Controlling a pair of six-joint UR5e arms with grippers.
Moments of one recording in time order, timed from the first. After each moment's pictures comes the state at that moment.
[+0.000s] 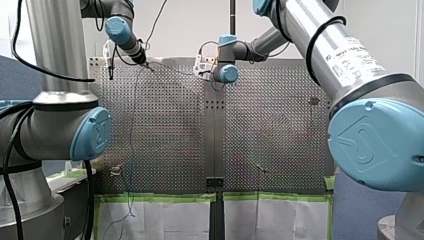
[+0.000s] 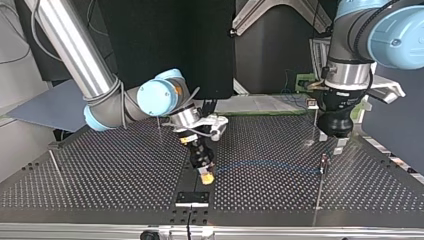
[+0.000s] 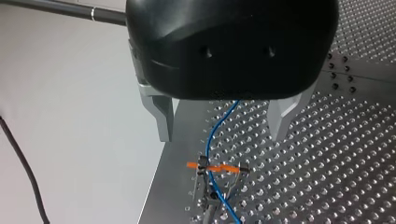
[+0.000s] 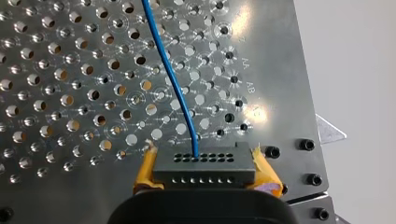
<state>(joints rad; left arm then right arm) 0.03 -1.37 -1.73 -3.25 -1.57 -1.75 2.29 -0.93 0.99 -0.26 1.49 1.74</state>
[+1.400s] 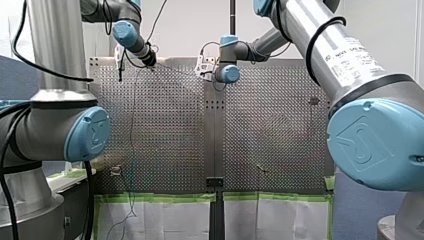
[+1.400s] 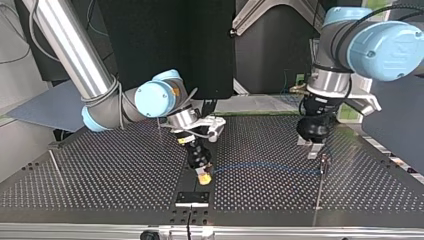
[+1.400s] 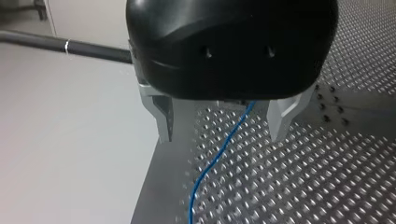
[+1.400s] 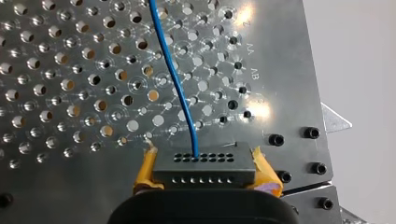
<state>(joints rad) -0.06 -1.44 -1.68 -3.21 -1.52 -1.70 2.28 -0.93 0.99 -0.25 1.49 1.74</state>
